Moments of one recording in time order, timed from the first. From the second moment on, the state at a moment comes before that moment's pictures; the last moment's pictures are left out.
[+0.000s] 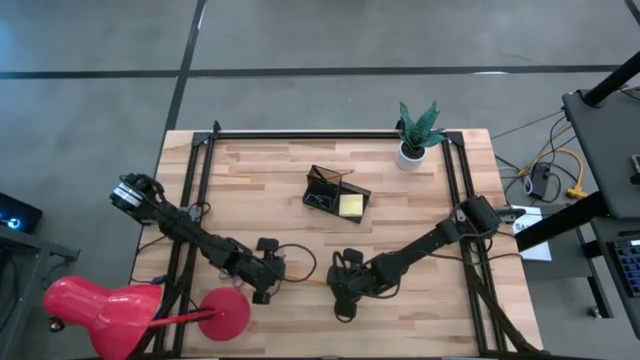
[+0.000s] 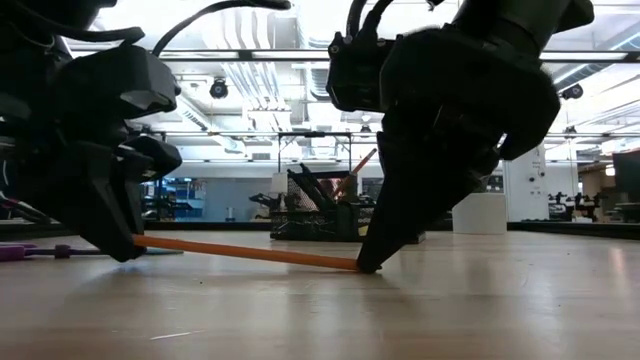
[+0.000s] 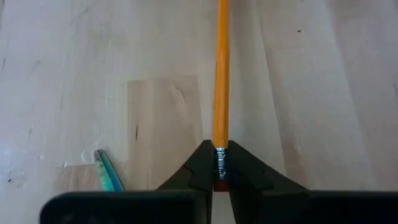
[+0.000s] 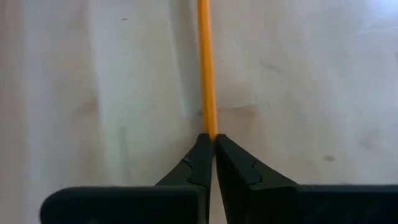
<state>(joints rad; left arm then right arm) -0.52 1.57 0.67 -0.06 -0.25 -0.38 0.45 2.05 1.27 -0.31 0.24 0.63</state>
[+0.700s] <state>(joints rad) -0.33 1.50 1.40 -1.28 -0.67 0.07 0.57 1.74 1.28 -1.05 0.81 1.21</state>
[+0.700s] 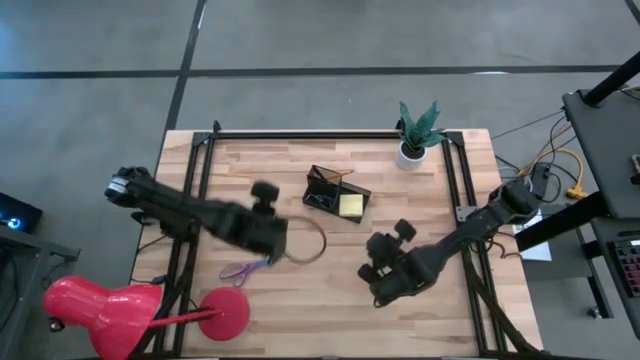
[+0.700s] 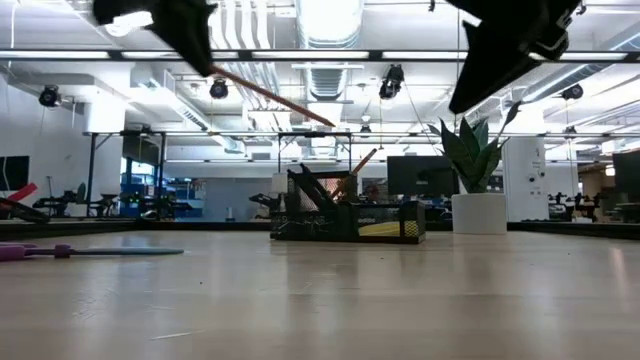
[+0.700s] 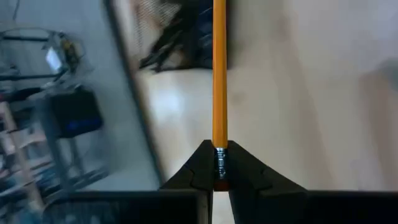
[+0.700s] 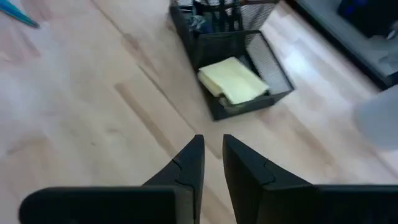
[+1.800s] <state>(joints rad) 0.21 1.80 1.75 -1.25 -0.64 1.03 0.35 1.67 1.23 -1.10 0.81 1.13</state>
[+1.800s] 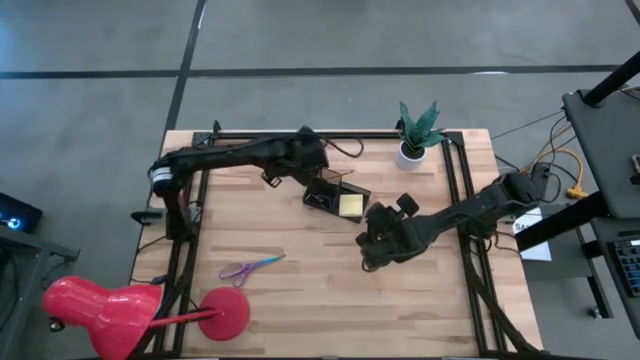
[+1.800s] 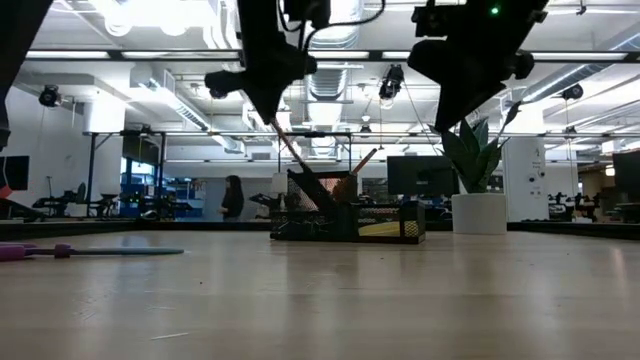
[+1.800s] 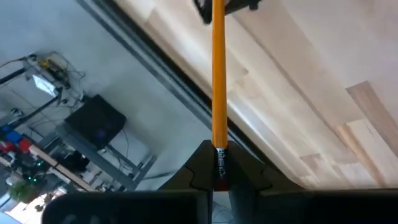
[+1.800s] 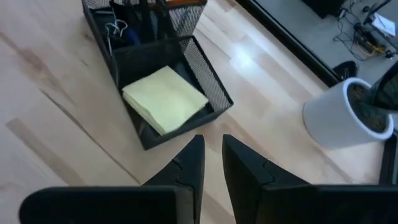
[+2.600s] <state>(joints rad) 0.19 1.87 1.75 -1.24 -0.65 0.83 0.31 1.67 1.22 -0.98 0.81 0.98</state>
